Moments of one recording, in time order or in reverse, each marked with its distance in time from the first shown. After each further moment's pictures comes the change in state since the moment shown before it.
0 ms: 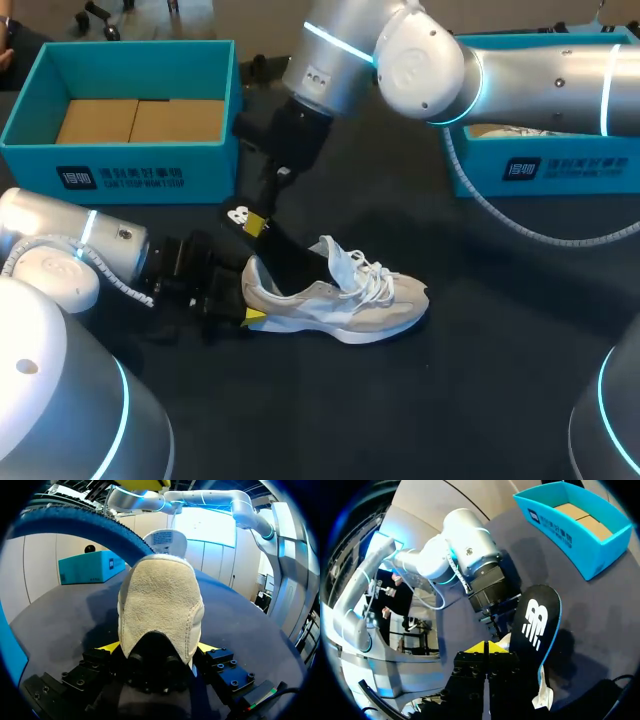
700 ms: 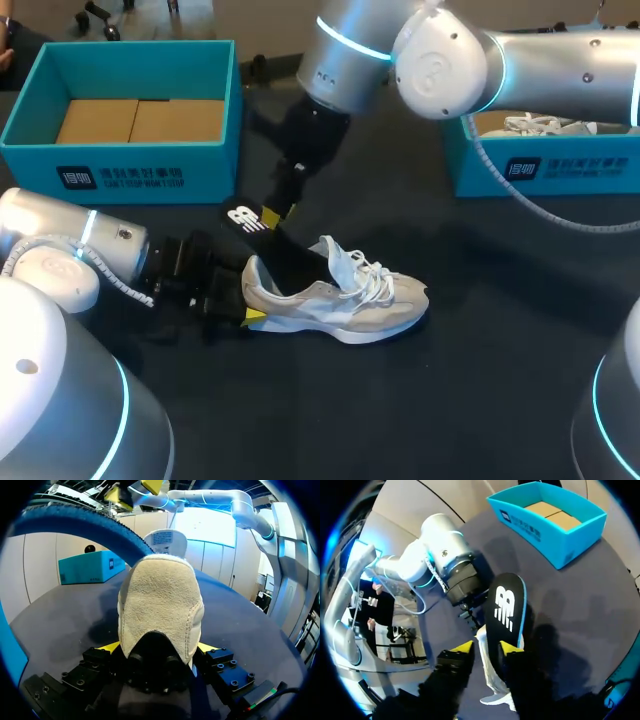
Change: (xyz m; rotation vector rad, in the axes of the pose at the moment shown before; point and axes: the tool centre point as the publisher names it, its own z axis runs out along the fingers) left arm 0.000 0.000 0.000 0.000 0.000 0.000; right arm -0.027 -0.016 -0.021 -0.024 -0.164 0.097
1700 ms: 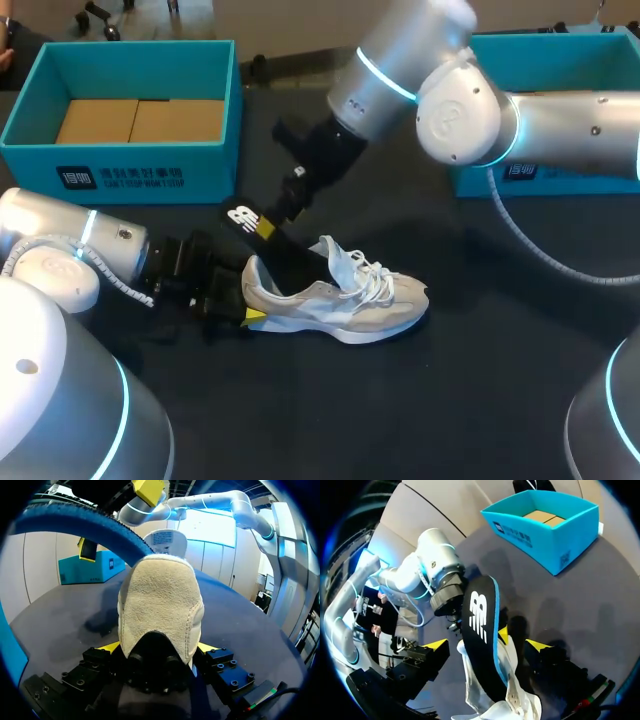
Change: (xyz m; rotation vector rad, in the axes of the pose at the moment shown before) left arm 0.000 0.000 0.000 0.000 0.000 0.000; right arm -0.034 0.005 0.030 -0.174 0.070 -0.006
